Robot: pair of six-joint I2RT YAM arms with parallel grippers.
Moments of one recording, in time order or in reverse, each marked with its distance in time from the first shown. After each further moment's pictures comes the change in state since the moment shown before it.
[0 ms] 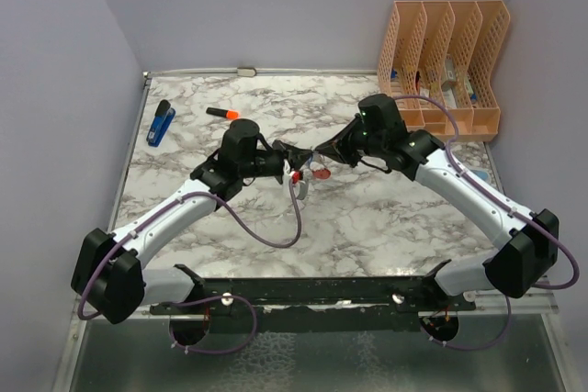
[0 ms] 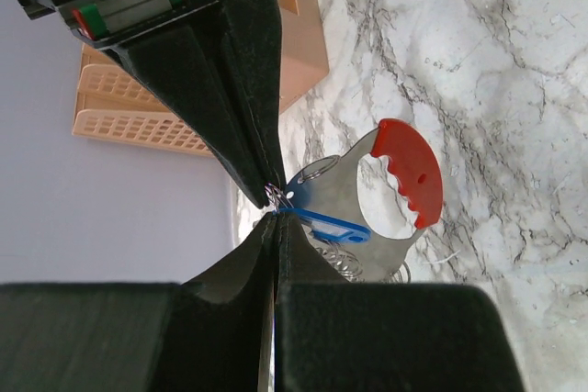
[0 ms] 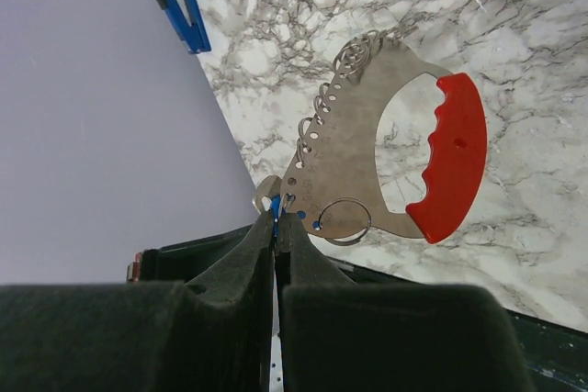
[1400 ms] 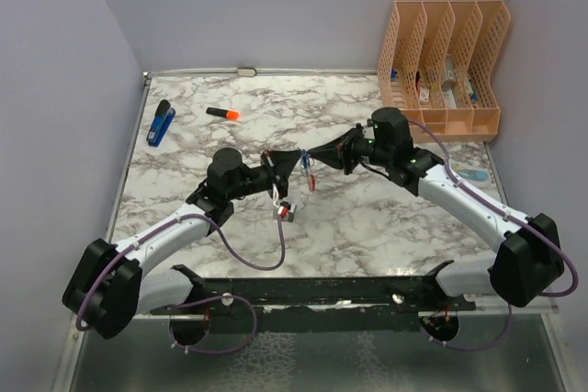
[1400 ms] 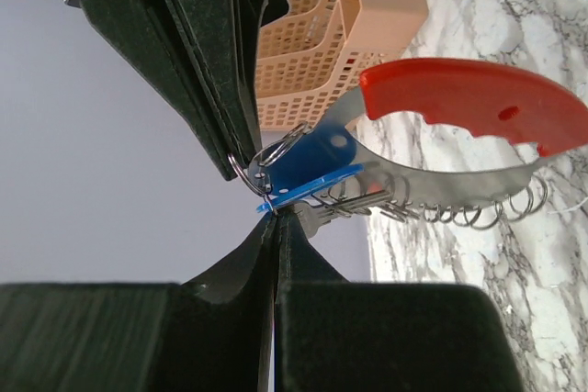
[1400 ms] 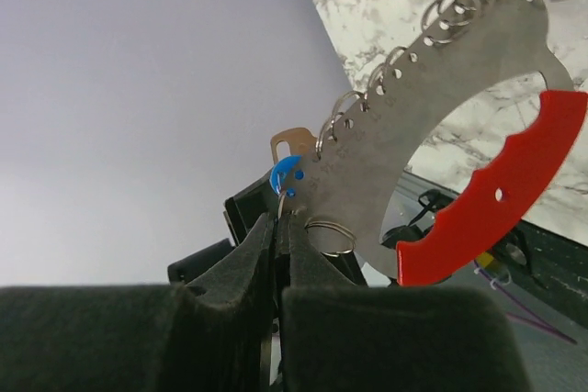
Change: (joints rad) left arm 0.023 -0.098 -0.318 0.415 -0.059 0.308; right arm -0.067 -0.060 -0.261 0.395 -0.326 0.267
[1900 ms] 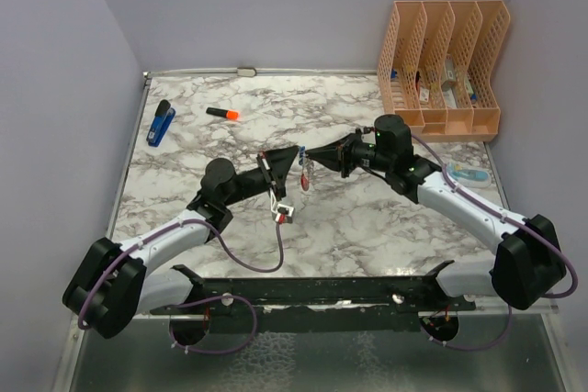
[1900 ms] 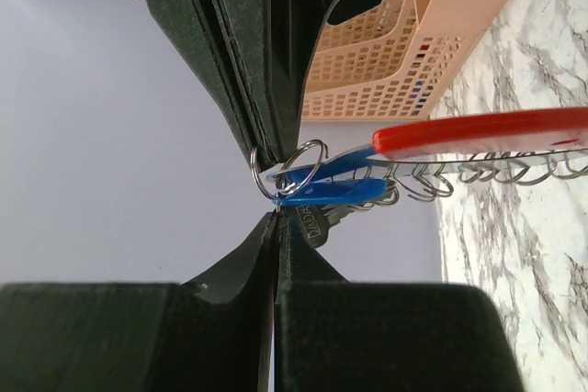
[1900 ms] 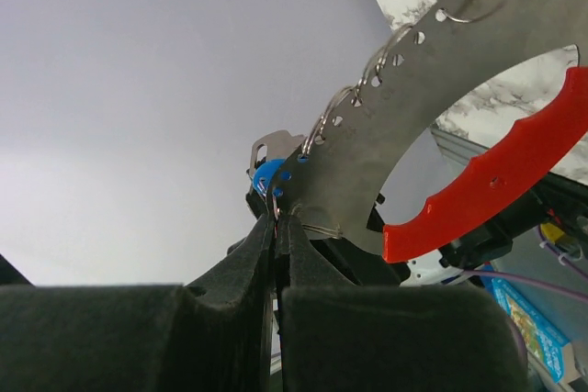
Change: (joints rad) left arm -0.001 0.001 -0.102 0.291 -0.027 0.041; right arm 0.000 -0.019 -0.100 0.189 -0.073 0.176
